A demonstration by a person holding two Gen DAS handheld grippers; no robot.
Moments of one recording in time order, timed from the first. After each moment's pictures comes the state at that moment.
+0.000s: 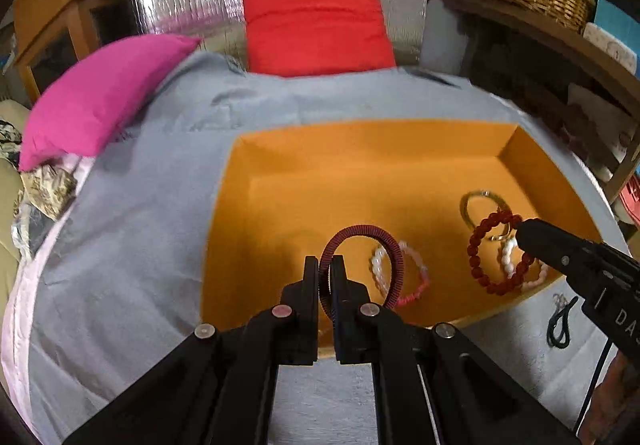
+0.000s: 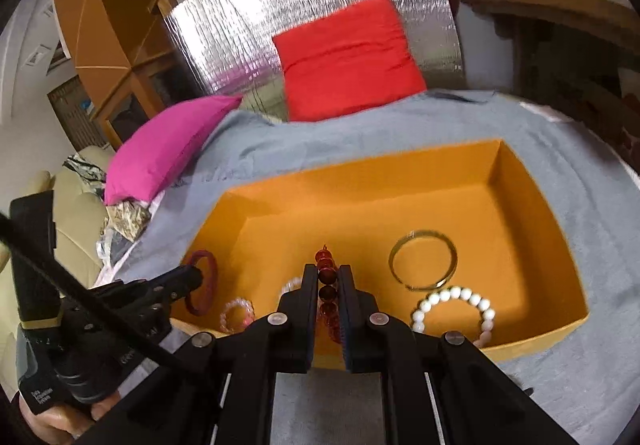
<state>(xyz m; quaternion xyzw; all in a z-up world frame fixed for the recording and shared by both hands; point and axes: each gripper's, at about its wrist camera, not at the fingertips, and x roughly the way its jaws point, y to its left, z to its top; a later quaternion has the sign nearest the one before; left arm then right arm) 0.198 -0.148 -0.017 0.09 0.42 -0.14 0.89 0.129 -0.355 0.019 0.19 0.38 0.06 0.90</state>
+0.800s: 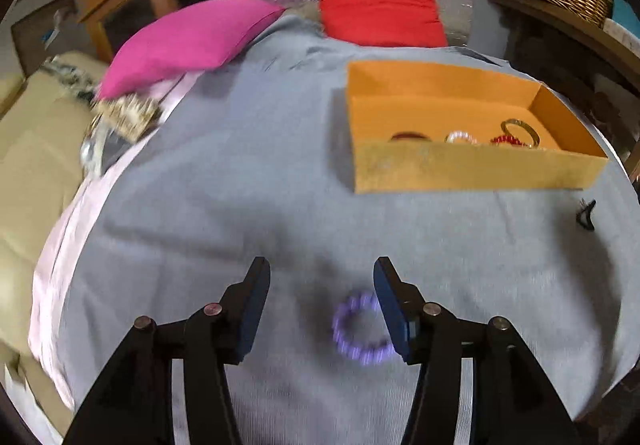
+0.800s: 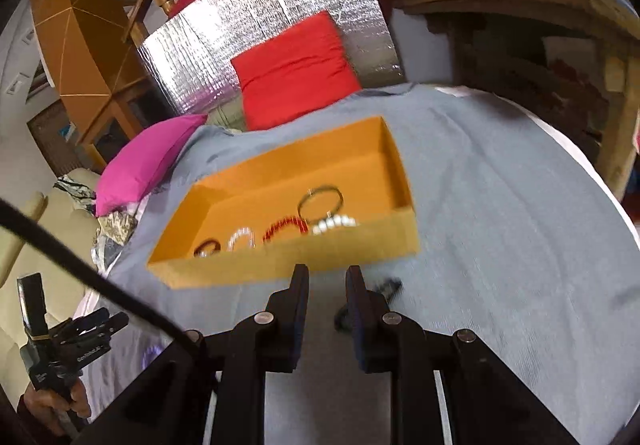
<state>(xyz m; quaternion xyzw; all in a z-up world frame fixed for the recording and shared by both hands) 0.070 -0.037 -0.021 0.08 0.43 -0.05 0.90 -0.010 -0.428 0.028 0.22 0.36 0.00 0.91</state>
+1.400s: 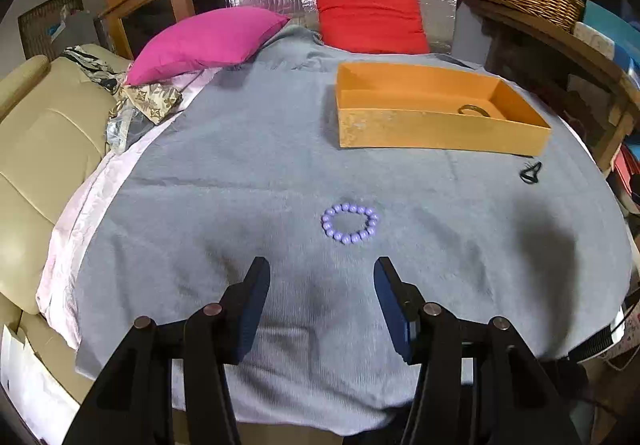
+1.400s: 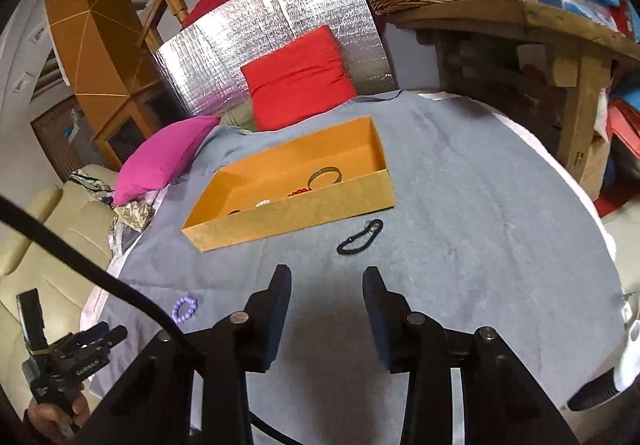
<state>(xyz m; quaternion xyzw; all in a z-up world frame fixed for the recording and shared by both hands) -0.043 -0.019 0.009 0.07 0.41 -0.06 0.91 -0.122 -0.415 0.068 0.21 0.35 -0.01 0.91</state>
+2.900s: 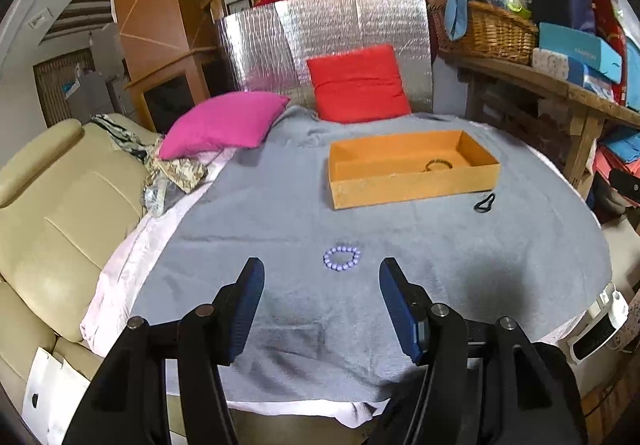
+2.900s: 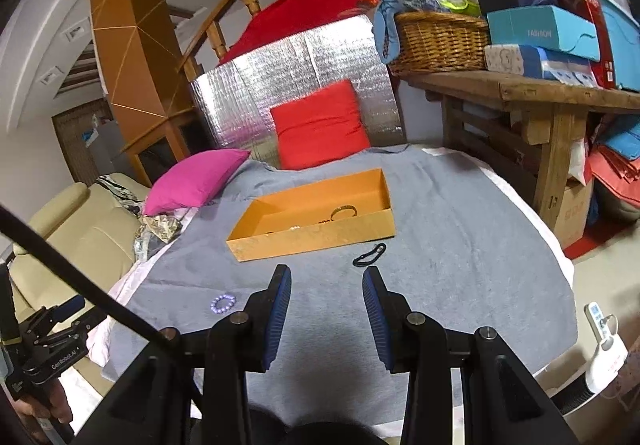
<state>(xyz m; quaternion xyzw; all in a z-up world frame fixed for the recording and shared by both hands) -0.145 -0.025 0.091 0.11 0.30 -0.06 0.95 -0.225 -0.392 0.145 0.18 0.28 0.00 0.94</state>
